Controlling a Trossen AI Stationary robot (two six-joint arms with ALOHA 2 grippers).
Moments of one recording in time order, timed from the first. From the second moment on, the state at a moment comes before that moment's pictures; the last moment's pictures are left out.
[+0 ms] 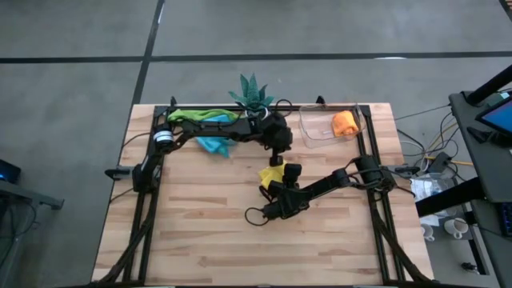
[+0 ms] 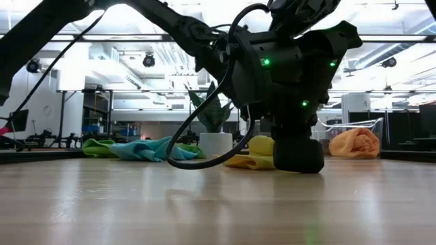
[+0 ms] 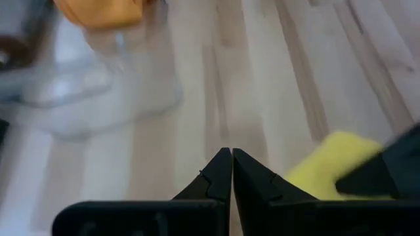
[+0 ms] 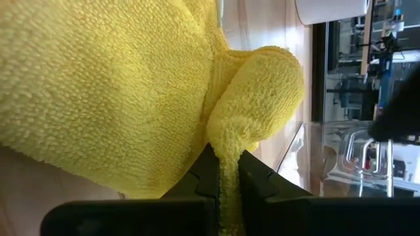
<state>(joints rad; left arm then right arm) 0.28 2.11 1.67 -0.28 0.18 0.29 0.33 2.20 1.38 -1.01 0.82 0.50</state>
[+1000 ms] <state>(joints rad) 0.25 2.15 1.60 -0.29 0.31 0.37 0.33 2.20 1.40 -1.00 0.83 0.46</state>
